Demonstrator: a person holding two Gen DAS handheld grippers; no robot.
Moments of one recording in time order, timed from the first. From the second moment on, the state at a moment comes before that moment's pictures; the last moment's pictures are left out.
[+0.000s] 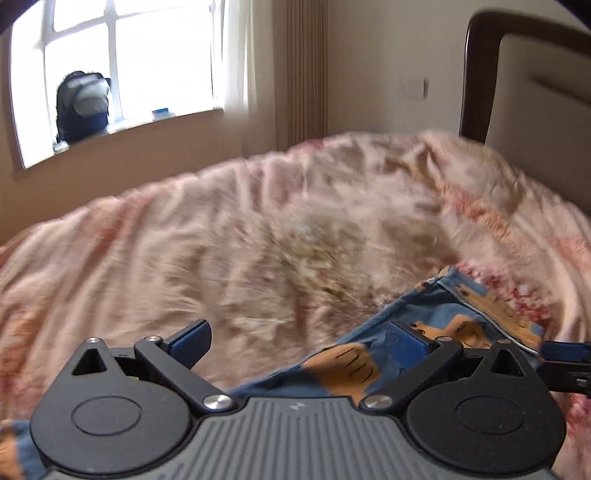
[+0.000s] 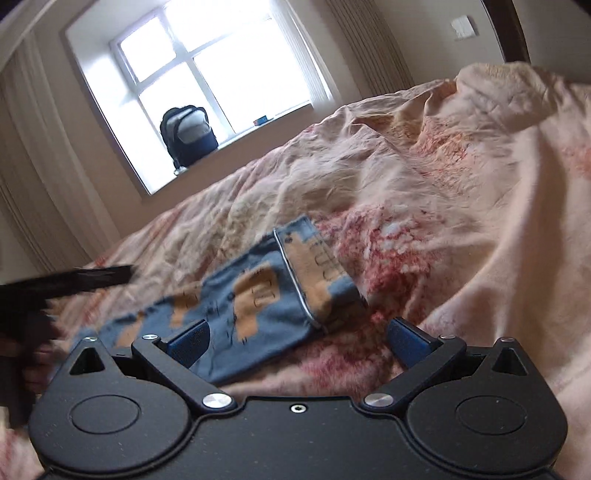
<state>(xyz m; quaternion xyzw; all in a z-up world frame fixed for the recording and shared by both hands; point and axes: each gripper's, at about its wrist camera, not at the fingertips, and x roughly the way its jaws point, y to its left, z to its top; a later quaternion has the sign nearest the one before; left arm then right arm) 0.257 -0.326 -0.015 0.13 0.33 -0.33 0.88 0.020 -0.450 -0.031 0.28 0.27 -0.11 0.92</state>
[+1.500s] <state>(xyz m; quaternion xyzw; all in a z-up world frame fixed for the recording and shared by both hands) 0.275 -0.410 0.014 0.08 0.54 -0.35 0.76 0.042 -0.331 -0.014 -0.13 0.24 -0.09 0.96</state>
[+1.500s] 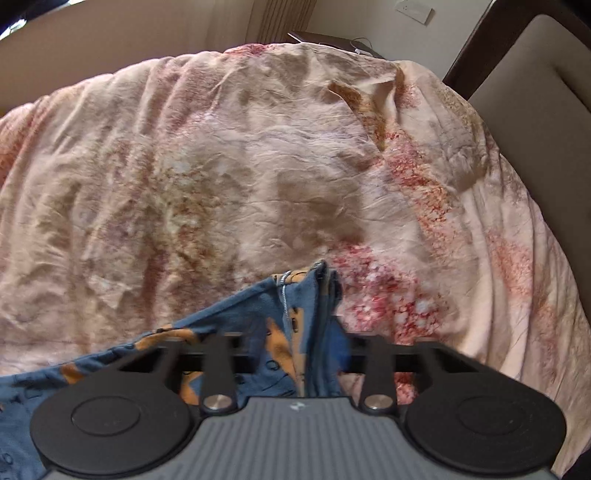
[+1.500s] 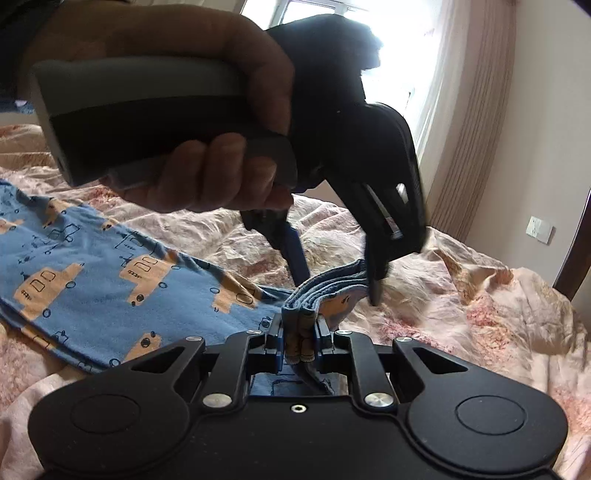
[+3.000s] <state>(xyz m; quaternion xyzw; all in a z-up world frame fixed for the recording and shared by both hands) 0.243 -0.147 -0.047 -0.13 0.50 -0.28 0.81 0.053 -0.195 -0.044 -0.18 0.28 0.13 0.93</state>
